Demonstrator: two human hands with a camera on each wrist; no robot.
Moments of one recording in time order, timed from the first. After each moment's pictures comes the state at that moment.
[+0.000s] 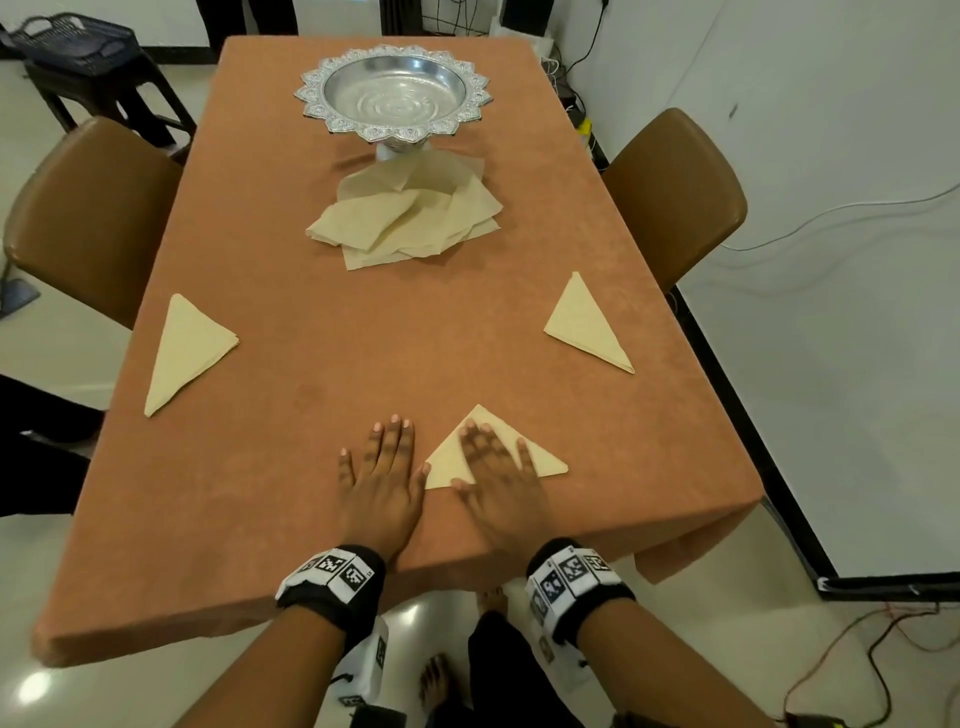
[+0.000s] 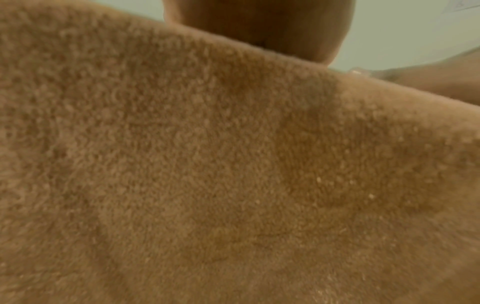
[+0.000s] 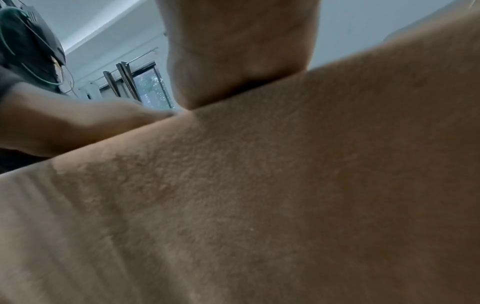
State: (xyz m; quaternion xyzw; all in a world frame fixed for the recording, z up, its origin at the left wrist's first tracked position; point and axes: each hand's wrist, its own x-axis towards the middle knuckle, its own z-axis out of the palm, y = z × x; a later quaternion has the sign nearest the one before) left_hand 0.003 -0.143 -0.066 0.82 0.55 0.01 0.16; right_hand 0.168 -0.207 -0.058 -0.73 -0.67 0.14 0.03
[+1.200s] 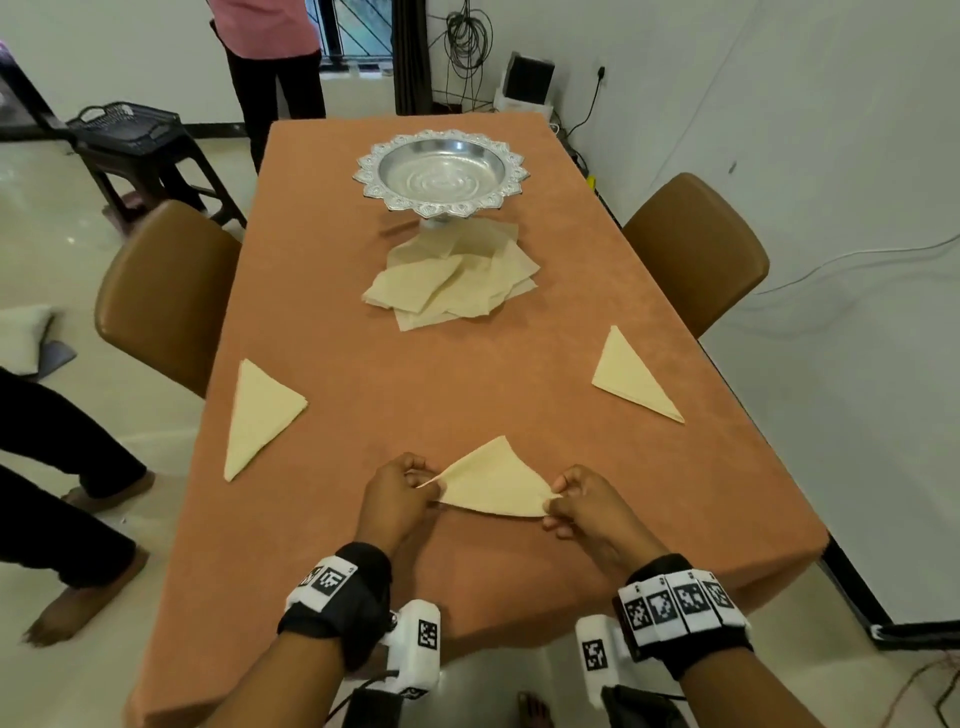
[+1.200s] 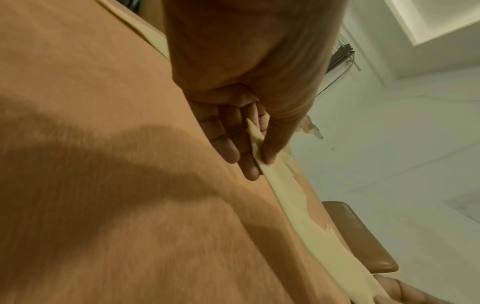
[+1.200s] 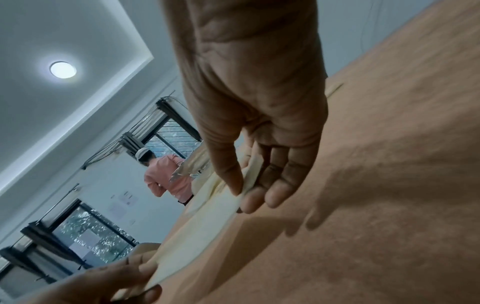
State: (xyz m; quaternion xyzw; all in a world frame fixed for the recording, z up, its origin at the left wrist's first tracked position) left_hand -0.044 -0.069 0.001 0.57 0.56 0.22 0.55; right_hand 0.171 -0.172 0.012 -0.74 -0.23 0.52 0.37
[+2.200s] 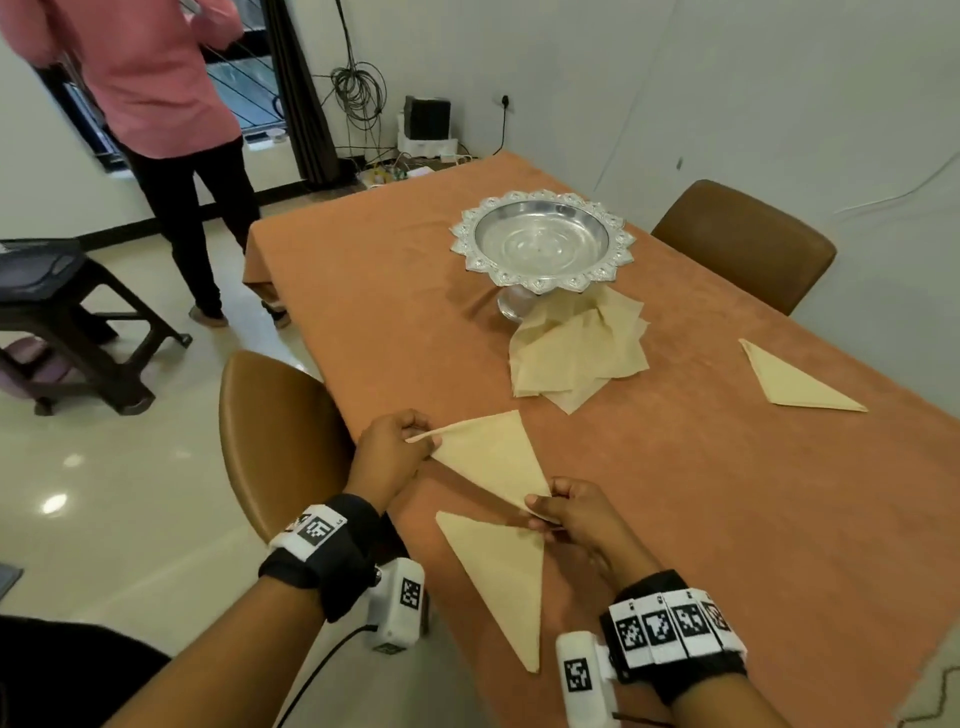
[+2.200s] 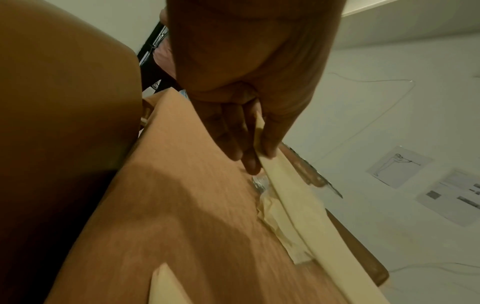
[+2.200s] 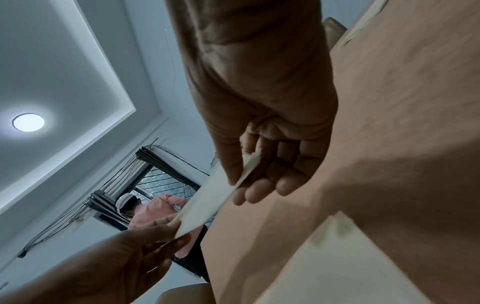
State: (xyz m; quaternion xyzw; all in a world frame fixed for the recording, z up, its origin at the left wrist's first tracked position) left_hand -0.222 0.316 0.058 0.74 0.39 0.16 0.53; right_hand -0.102 0.116 0.042 -0.69 -0.09 0.45 0.56
